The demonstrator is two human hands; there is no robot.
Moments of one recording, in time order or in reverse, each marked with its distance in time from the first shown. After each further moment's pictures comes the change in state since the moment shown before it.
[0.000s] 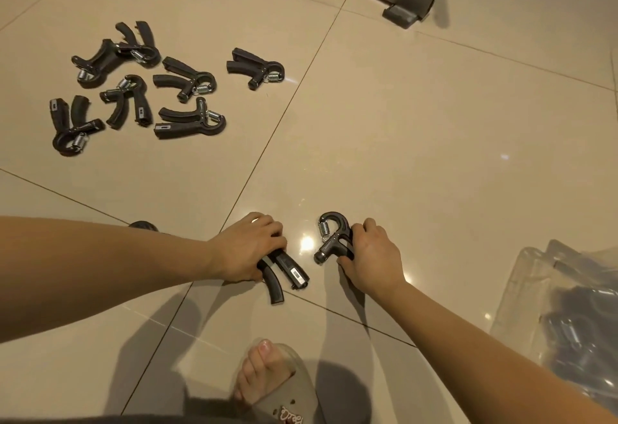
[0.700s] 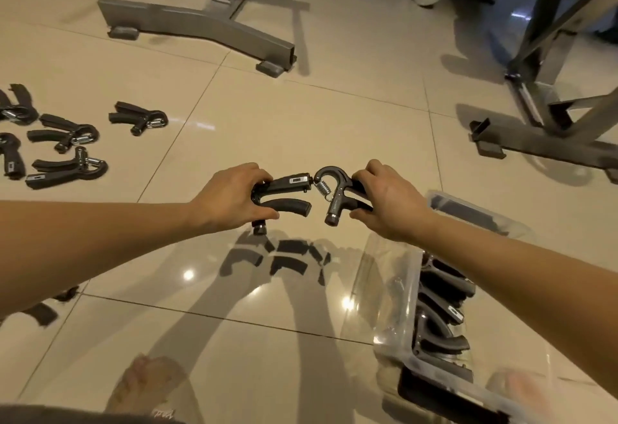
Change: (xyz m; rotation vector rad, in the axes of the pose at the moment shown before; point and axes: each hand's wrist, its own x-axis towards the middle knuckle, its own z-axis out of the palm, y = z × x) left_hand 0.108 0.161 -0.190 -0.347 0.496 -0.168; right_hand -0.103 0.193 -0.219 -0.107 0.229 -0.105
